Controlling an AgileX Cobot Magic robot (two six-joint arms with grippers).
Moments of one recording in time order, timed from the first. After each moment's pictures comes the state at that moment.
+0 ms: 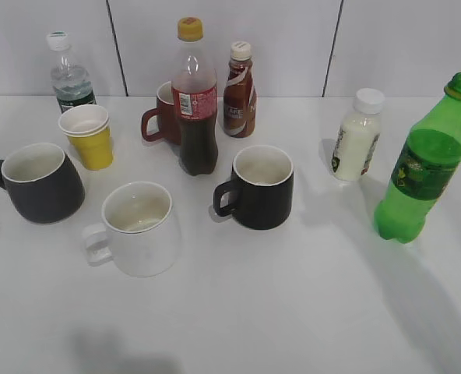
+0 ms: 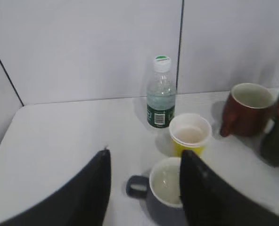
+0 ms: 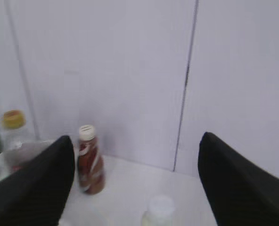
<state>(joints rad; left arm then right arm) -0.04 0.77 -0.61 -0.05 0.27 0.08 0.35 0.95 -0.68 0.30 -0.14 -0.32</state>
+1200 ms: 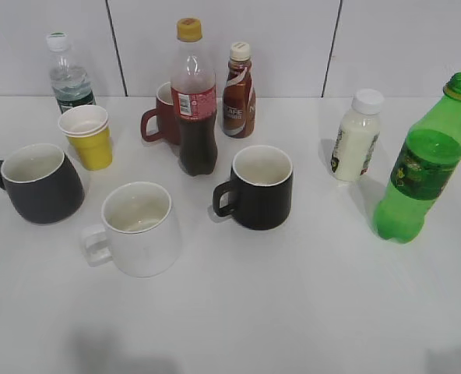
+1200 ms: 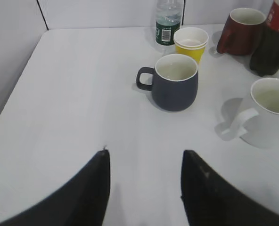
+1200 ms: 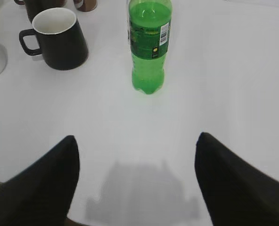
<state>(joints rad) 0.00 0.01 -0.54 0.00 1.06 -0.01 0.35 0.02 -0.51 -0.04 1.04 0.07</state>
